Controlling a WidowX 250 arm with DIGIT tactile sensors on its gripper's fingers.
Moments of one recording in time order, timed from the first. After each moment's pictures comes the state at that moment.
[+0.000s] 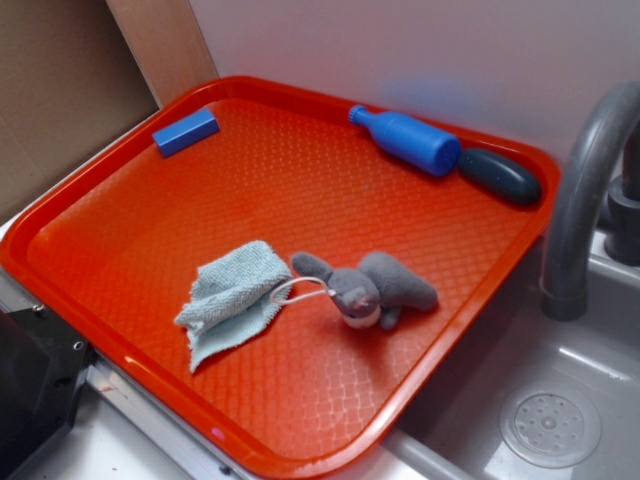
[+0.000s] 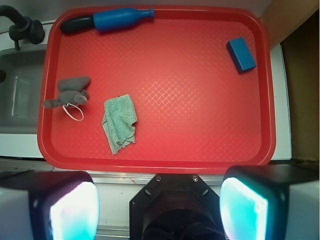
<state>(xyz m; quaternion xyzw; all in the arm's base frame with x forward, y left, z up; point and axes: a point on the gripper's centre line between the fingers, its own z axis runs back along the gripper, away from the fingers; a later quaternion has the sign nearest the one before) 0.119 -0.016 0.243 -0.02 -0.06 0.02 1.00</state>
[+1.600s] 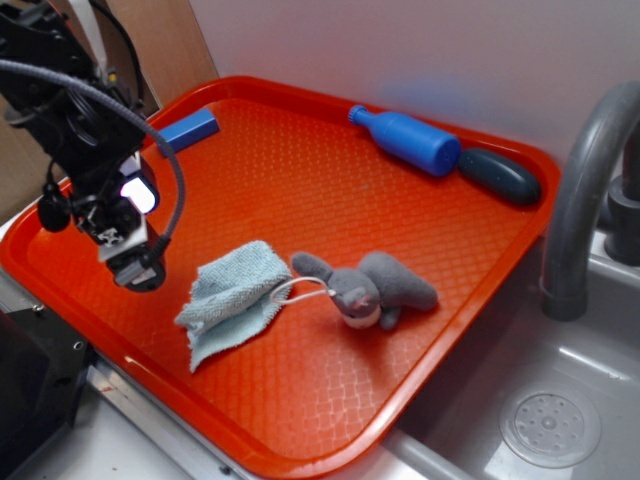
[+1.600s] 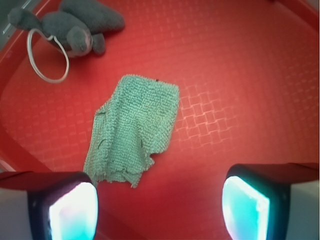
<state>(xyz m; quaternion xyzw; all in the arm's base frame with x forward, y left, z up) 0.153 -0.062 0.092 -0.03 -0.09 -0.27 0.96</state>
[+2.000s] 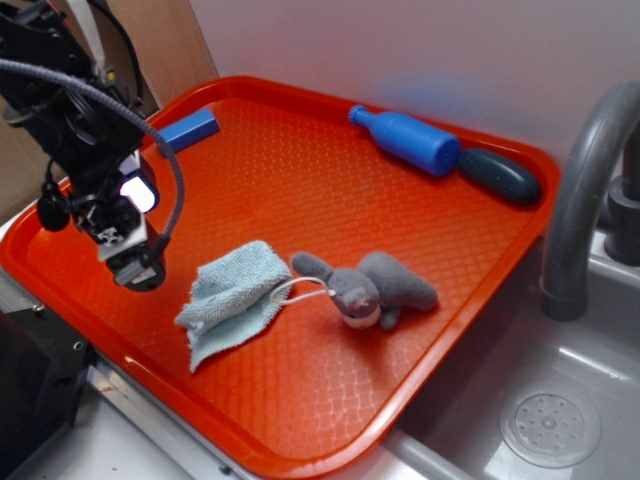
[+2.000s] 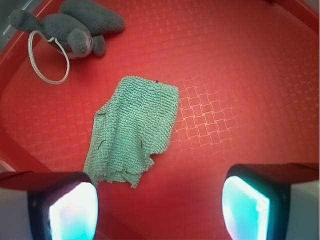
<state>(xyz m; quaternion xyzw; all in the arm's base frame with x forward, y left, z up) 0.154 -0.063 0.091 -0.03 -0.10 -0.28 0.96</state>
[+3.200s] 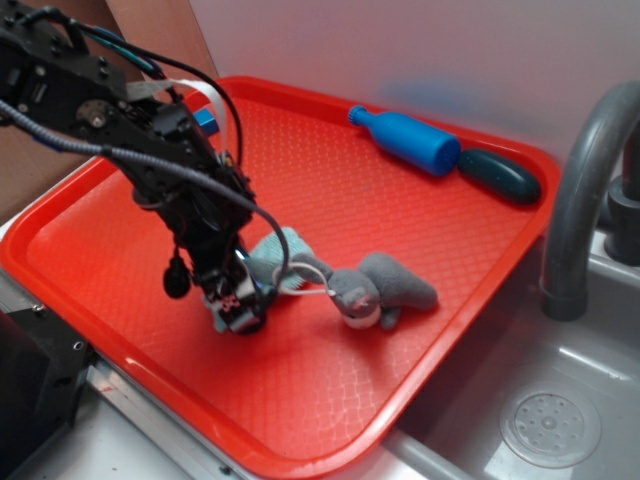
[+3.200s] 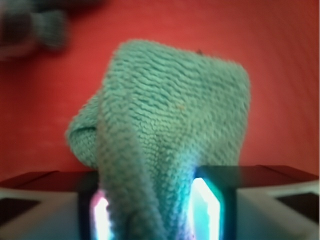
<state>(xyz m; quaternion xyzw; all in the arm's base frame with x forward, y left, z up) 0.187 -0.059 0.022 0.01 -0.08 -0.20 0.98</state>
